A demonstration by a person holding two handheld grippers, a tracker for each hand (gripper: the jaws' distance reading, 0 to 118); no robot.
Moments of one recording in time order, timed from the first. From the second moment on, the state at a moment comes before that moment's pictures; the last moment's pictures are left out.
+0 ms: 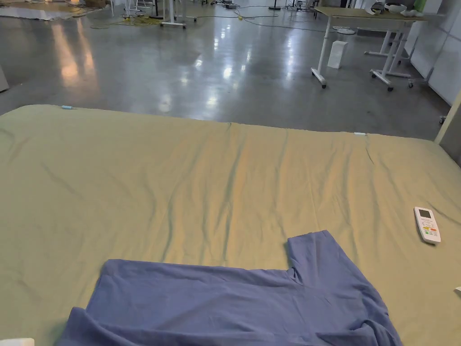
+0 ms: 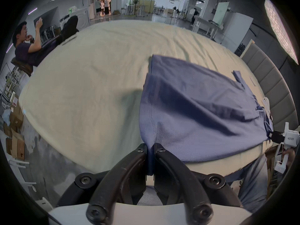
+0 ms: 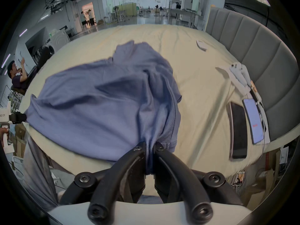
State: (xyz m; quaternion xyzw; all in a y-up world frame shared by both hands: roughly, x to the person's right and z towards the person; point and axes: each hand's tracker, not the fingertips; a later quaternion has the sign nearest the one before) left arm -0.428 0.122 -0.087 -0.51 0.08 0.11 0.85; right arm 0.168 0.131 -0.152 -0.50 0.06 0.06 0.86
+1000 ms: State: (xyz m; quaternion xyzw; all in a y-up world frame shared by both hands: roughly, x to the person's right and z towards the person) left arm -0.334 0.234 -0.138 -0.16 0.10 -0.01 0.98; right arm 0.050 0.259 -0.174 -0.10 0.05 0.04 0.99
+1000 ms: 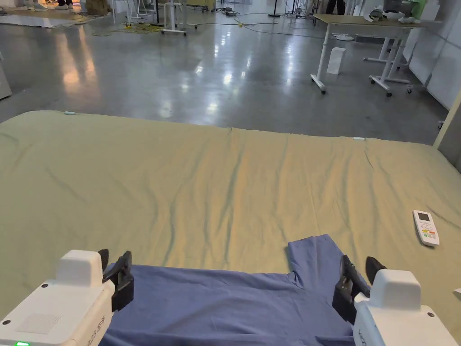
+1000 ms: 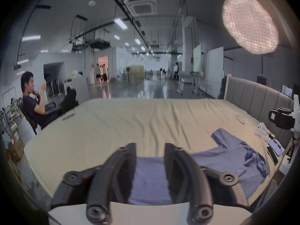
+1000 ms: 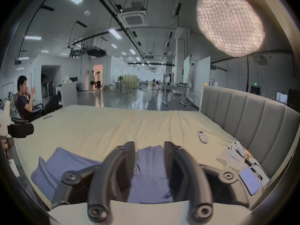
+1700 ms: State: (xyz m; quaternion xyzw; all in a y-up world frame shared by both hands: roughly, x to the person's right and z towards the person) left arm -0.424 0.193 -0.233 -0.30 0.12 0.04 0.95; right arm 0.035 0.249 -0.206 -0.08 0.05 0.08 0.99
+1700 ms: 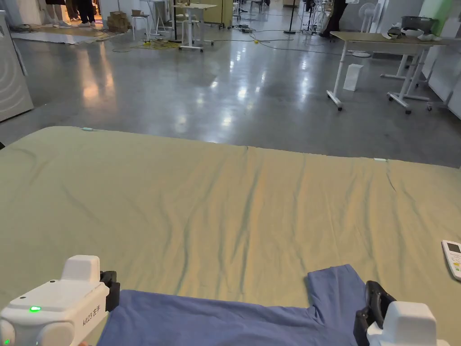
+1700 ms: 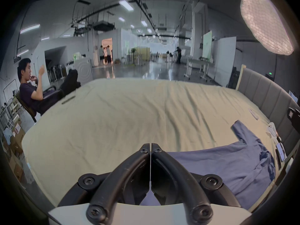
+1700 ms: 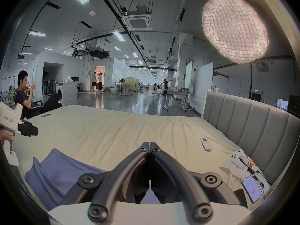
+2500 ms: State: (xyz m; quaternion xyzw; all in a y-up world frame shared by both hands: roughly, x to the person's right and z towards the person) left arm -0.447 0.104 -0.355 -0.52 0.08 0.02 0.85; right arm 0.071 0.197 -0.237 -0.22 0.02 0.09 0.97
